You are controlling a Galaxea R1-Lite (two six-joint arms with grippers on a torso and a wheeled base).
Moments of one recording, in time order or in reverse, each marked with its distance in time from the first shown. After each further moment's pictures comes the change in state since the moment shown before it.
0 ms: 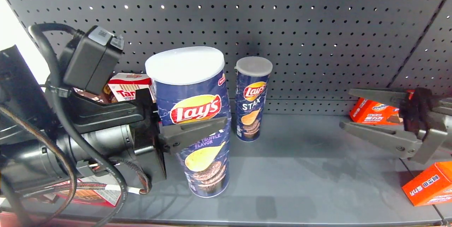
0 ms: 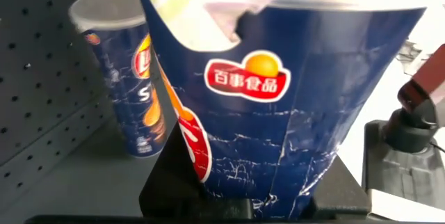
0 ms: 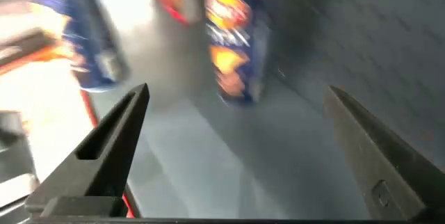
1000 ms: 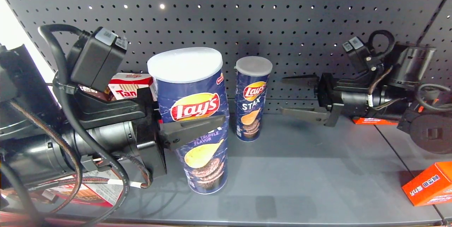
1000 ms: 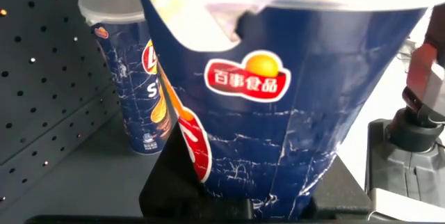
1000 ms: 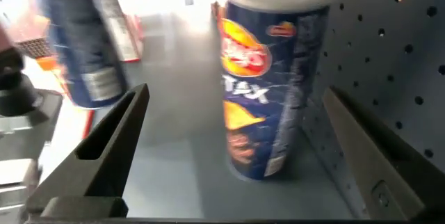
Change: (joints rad) left arm 0.029 0.013 -0.007 0.000 -0.026 -0.004; right arm 0.006 0.493 -0.348 -0.166 0.353 -0.043
